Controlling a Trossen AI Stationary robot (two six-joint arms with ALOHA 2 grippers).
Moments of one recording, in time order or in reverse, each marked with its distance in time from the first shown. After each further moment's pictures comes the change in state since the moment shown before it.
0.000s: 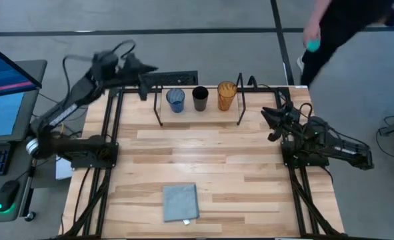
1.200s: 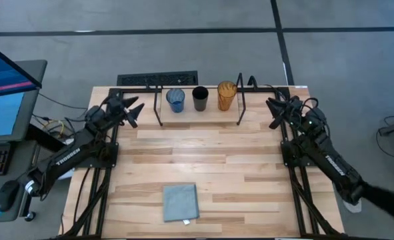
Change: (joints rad) left arm 0.113 -0.701 -1.084 0.677 -0.156 -0.326; right arm -0.687 0.013 -0.002 -0.126 -0.487 0.128
